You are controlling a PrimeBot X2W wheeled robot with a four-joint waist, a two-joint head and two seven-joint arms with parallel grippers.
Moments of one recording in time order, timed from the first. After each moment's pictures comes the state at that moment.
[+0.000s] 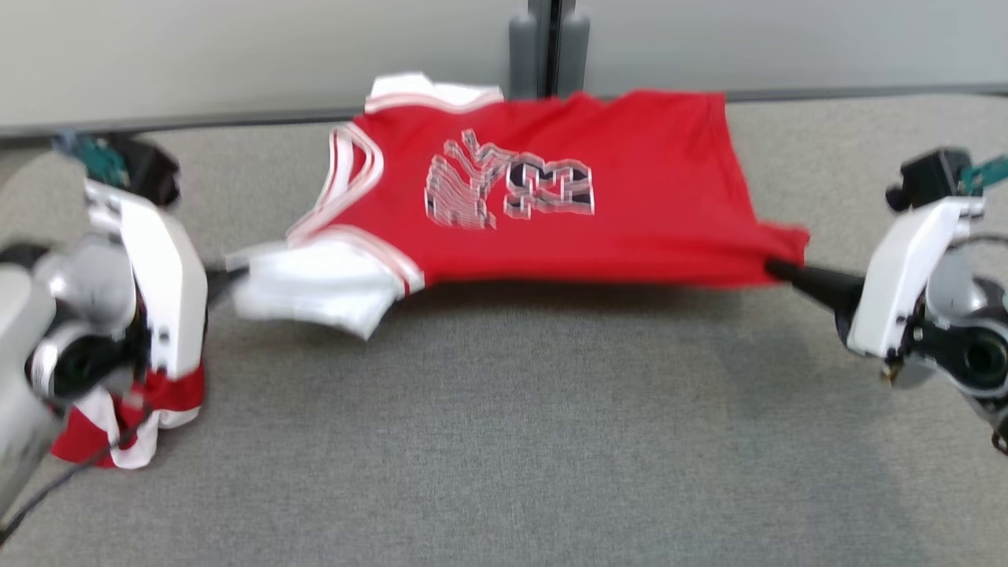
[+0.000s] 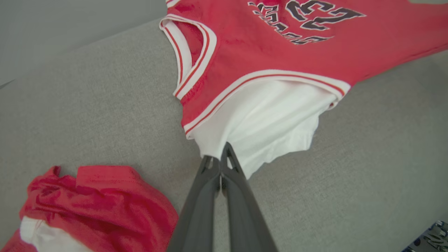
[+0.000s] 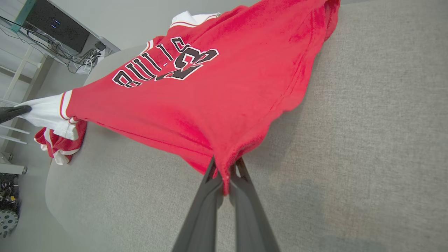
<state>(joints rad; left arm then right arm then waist) -0.91 0.69 -0.89 0.39 -1.10 -0.11 0.59 -0.82 -0.62 0.80 0.42 1.34 0.13 0.45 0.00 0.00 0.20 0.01</state>
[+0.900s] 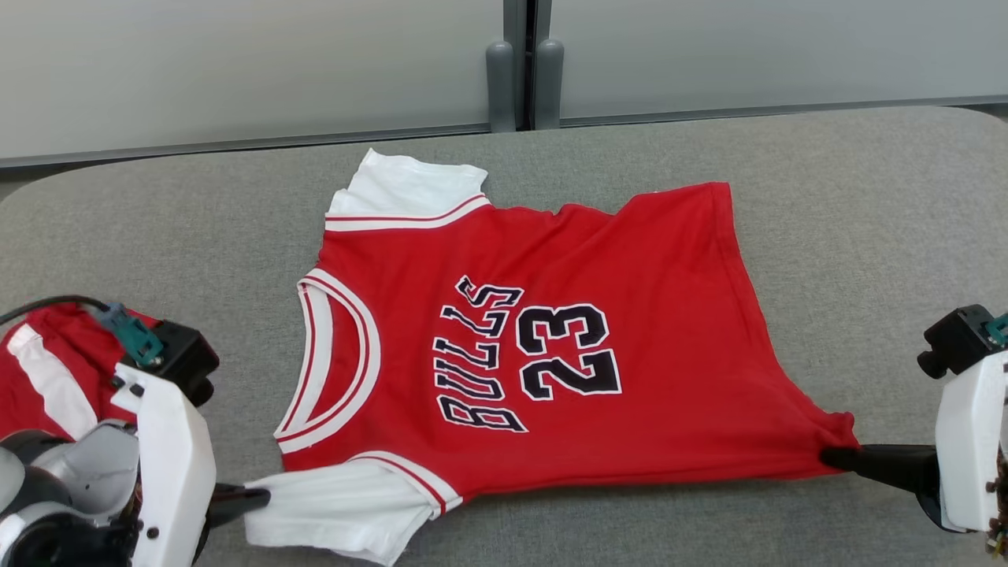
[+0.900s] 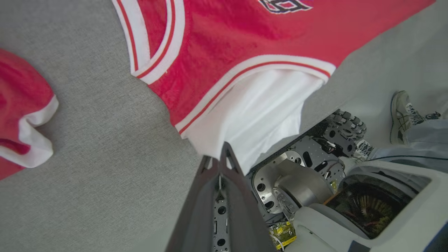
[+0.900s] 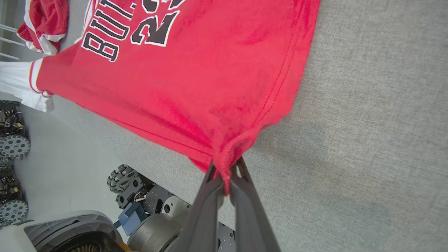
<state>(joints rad) -0.56 1.08 -0.90 -0.39 -1.41 0.21 0.90 -0.40 -0.93 0.71 -0.01 1.41 0.13 0.68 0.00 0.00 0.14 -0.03</state>
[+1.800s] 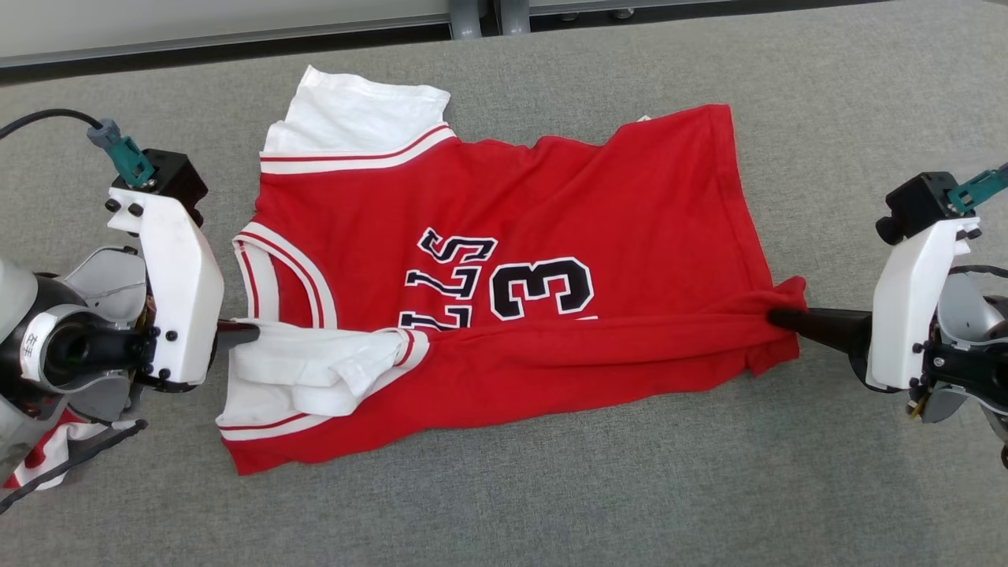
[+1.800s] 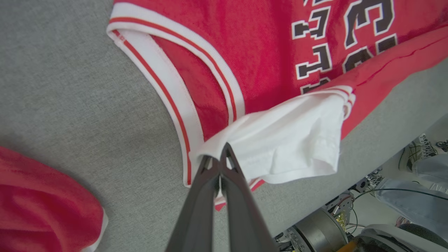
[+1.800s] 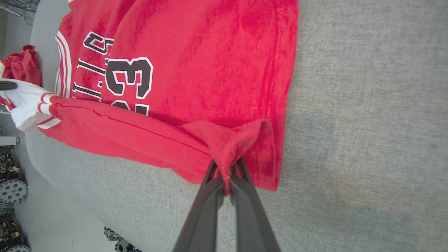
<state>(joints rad) -0.88 0.83 -0.91 0.05 -1.32 0.15 1.04 -0.57 -0.56 0.43 0.16 1.12 0.13 0.88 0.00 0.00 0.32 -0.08</state>
